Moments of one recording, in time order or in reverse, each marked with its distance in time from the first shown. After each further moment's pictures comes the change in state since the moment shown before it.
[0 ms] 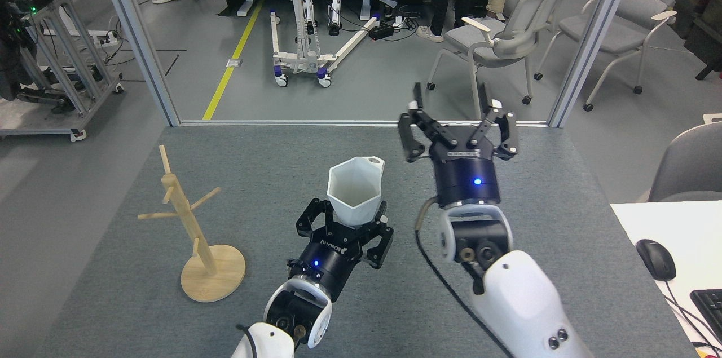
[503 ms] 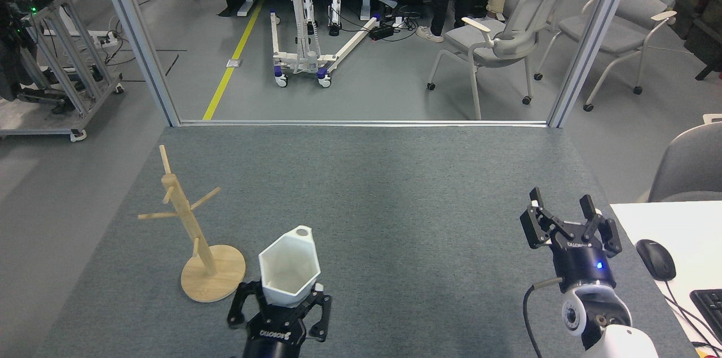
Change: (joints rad) left arm 0.379 0.108 -0.003 -0.193 -0.161 0.421 0.162; right arm 0.310 0.004 -0.613 0.324 -0.036 -0.607 -0.091
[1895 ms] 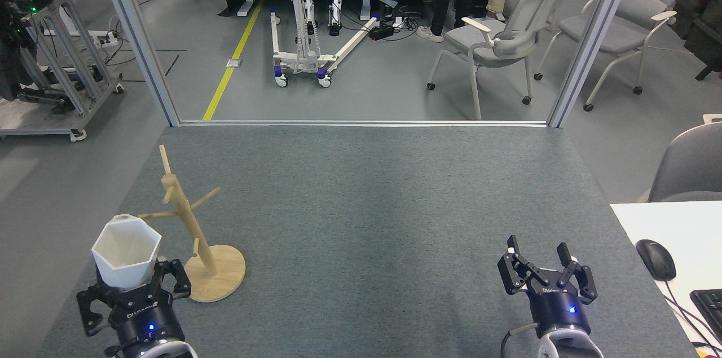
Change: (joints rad) left arm -0.155 0.221 0.141 0.157 0.092 0.528 -0.160; right arm 0.129 0.074 0.035 -0.041 0.074 0.052 -0.005
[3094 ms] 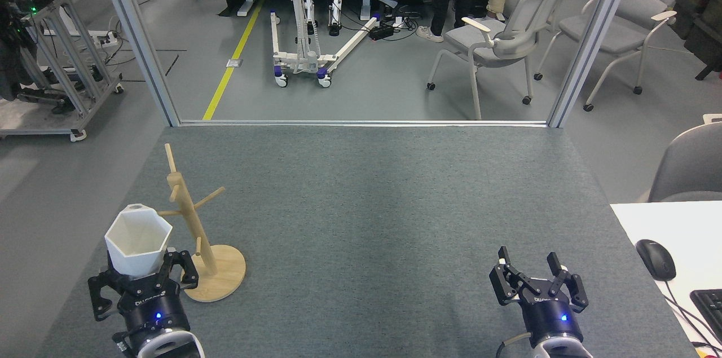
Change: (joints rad) left arm -0.046 0.001 -0.013 0.050 0.003 -0.049 0.017; right arm 0.019 -0.009 0.042 0.019 -0.007 -0.001 0.005
